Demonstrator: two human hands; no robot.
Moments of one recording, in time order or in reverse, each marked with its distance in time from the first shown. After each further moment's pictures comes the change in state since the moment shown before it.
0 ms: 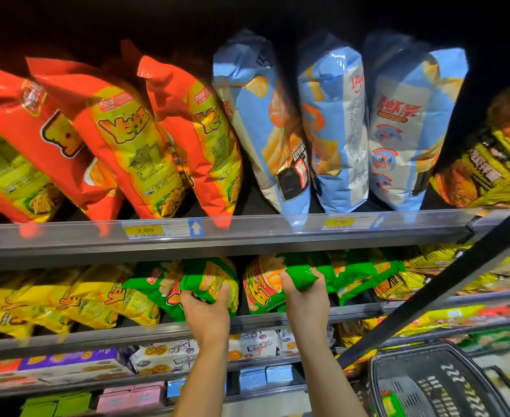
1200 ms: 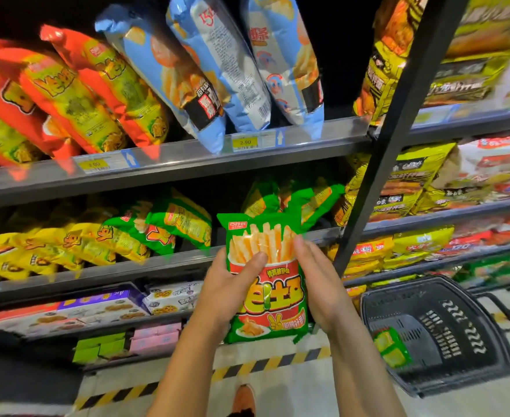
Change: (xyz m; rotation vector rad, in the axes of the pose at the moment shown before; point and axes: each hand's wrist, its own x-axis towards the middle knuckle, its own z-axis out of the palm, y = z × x) left_hand -0.244 0.027 -0.037 0.065 -0.623 0.082; right_hand -0.083 0.024 -0.193 0.507 -0.532 0.190
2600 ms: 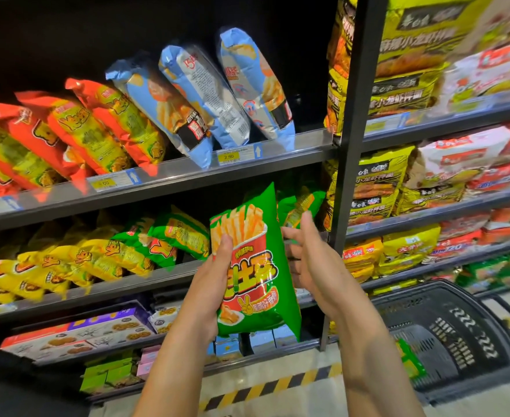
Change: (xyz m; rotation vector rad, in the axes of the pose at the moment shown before) left_hand -0.048 0.019 0.010 -0.075 -0.054 -0.036; right_hand -0.049 -0.046 -0.015 -0.159 -0.147 -0.063
